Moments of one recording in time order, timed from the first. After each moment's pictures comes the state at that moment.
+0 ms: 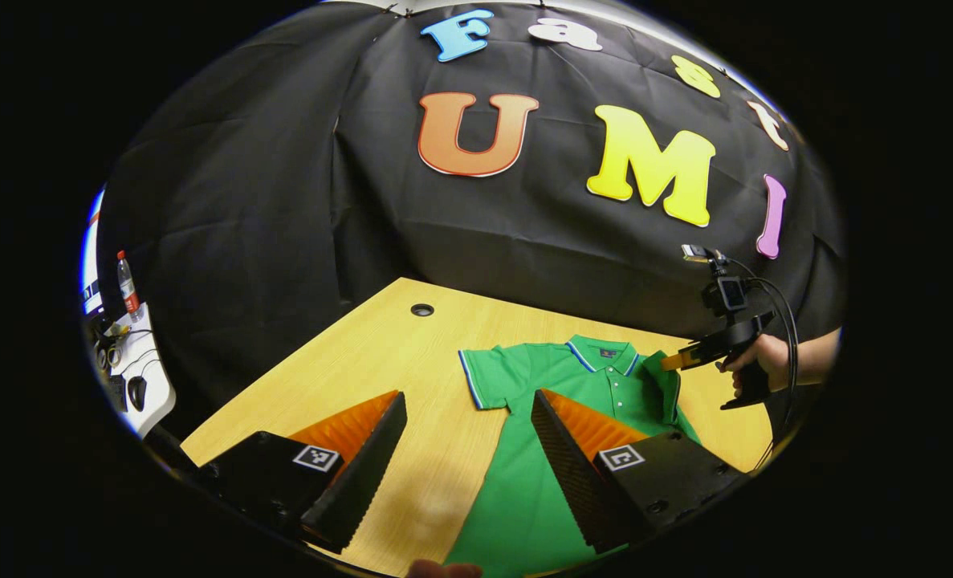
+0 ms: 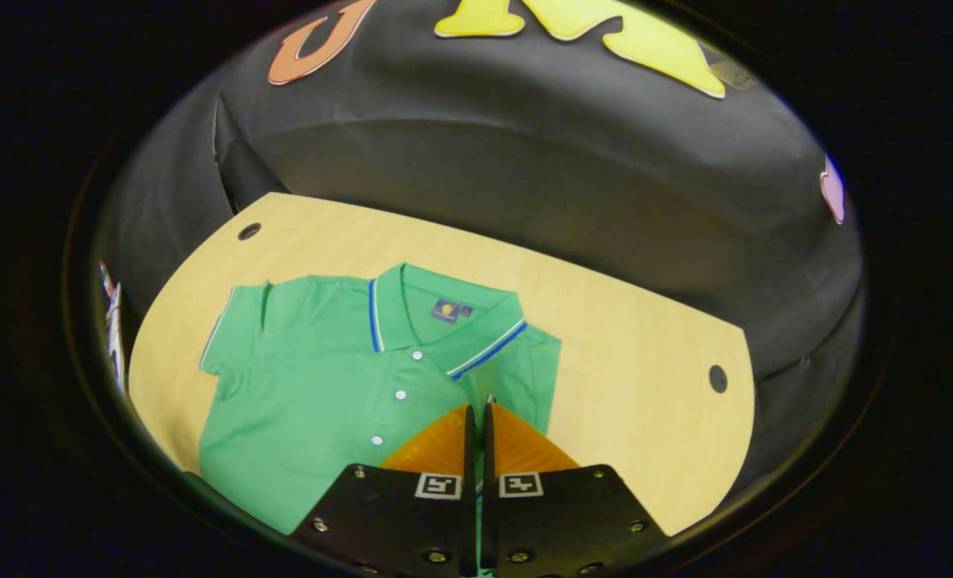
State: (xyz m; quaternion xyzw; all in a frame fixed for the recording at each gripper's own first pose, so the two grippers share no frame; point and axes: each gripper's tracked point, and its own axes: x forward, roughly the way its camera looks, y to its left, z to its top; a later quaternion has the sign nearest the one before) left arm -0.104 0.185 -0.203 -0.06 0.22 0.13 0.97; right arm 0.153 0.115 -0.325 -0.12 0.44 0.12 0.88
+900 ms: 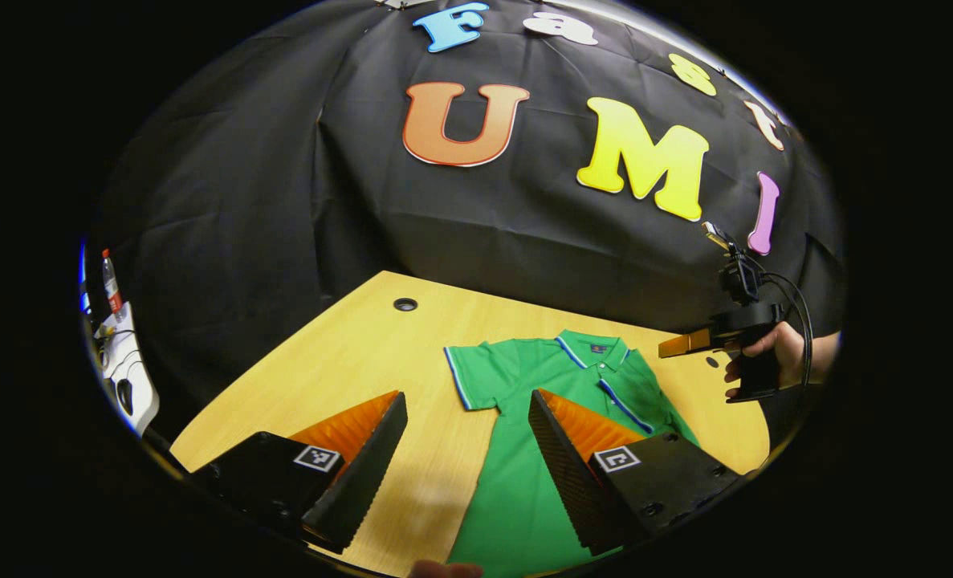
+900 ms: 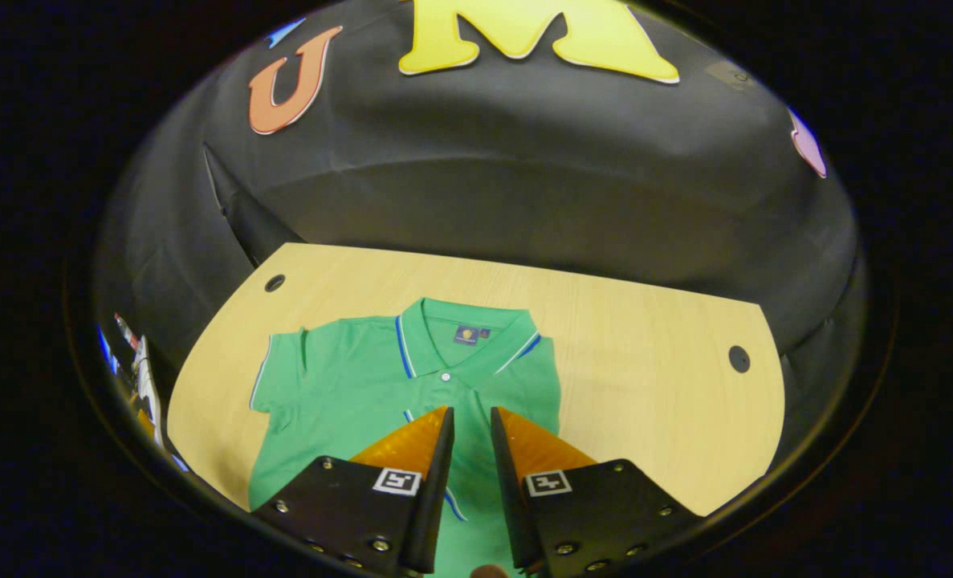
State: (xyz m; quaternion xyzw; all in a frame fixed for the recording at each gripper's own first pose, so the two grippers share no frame) left arm -0.077 0.174 -0.212 -0.07 0.22 0.08 0.97; right arm 0.147 0.100 -0.277 -0.04 0.40 0.13 0.91
